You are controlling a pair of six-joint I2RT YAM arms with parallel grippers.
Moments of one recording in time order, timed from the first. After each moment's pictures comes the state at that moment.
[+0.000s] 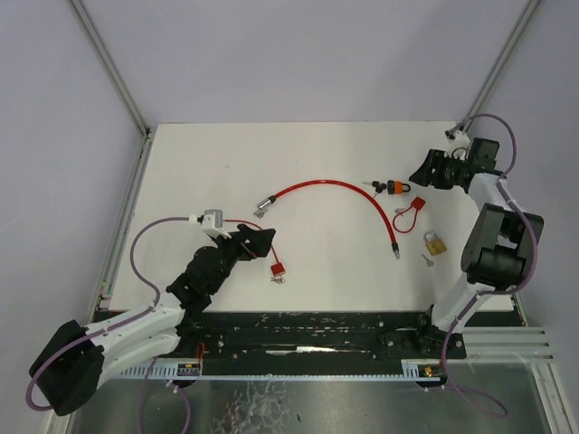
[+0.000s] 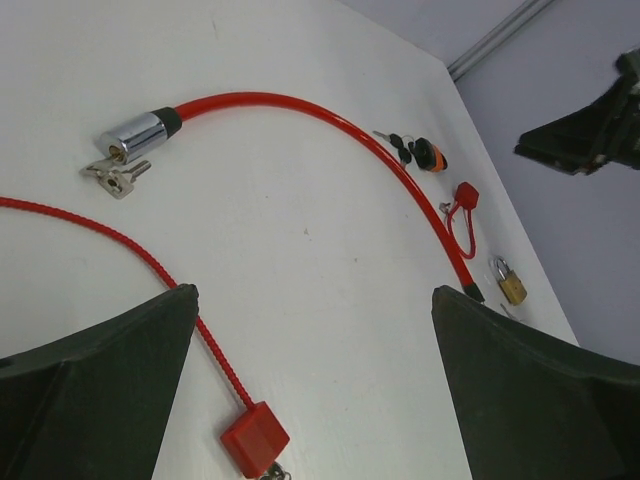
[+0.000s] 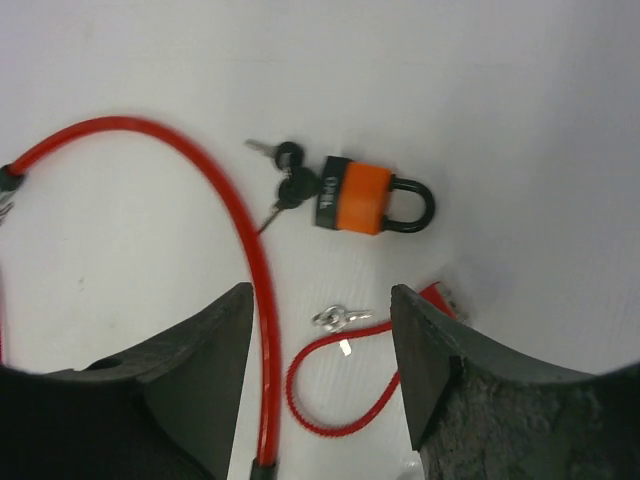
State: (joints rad) left arm -0.72 0.86 0.17 0.59 -0.29 -0.70; right arm -0.30 1.82 1.26 -0.28 -0.65 -0.04
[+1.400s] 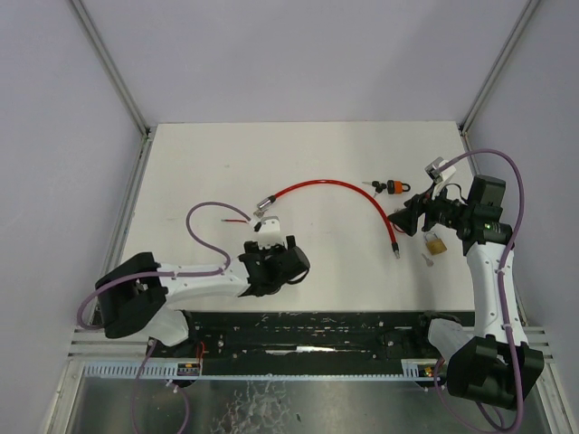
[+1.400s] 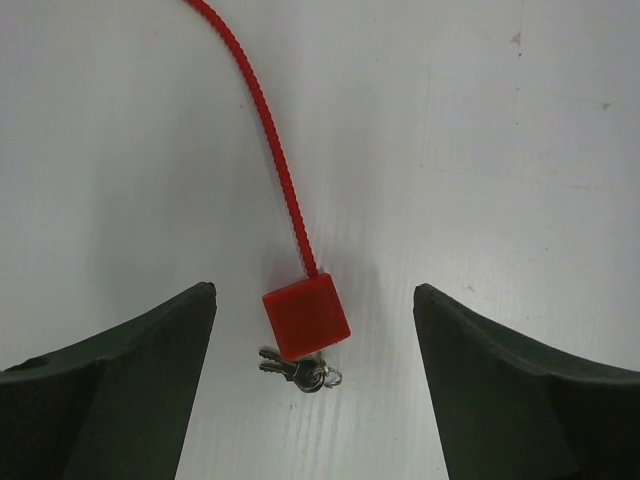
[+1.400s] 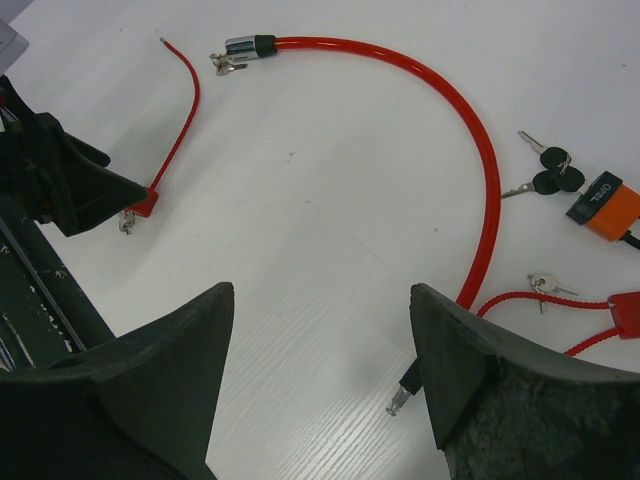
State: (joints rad) left arm -1.11 1.44 0.74 -0.36 -0.74 -1.08; right arm -0.23 1.00 0.88 -0.55 -0.99 -0.36
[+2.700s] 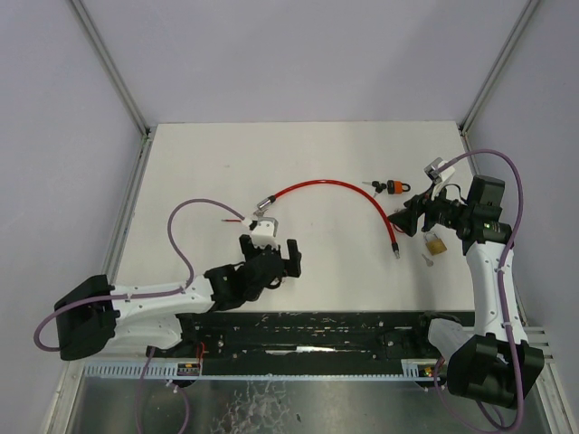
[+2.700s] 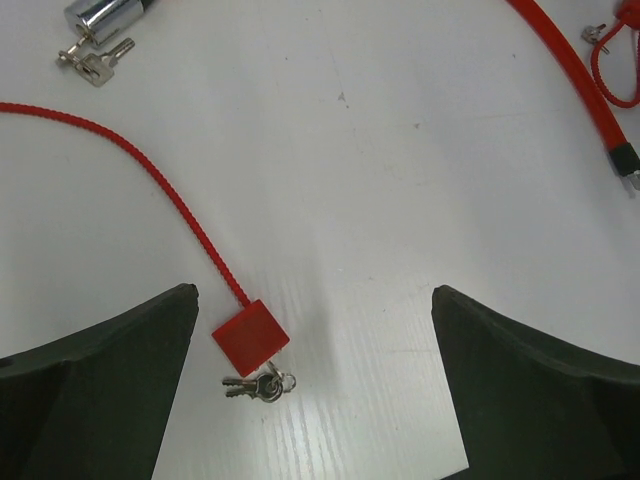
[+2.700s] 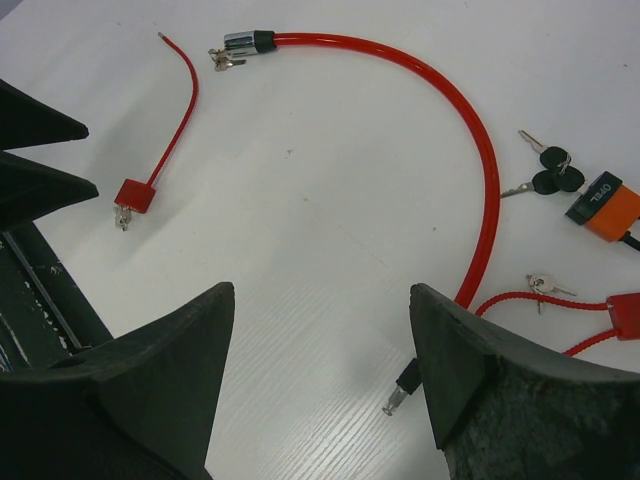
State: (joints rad) left arm -1.13 1.18 0.55 0.03 -0.68 -0.70; right arm -0.23 1.01 0.87 -0.55 -0.99 -0.38
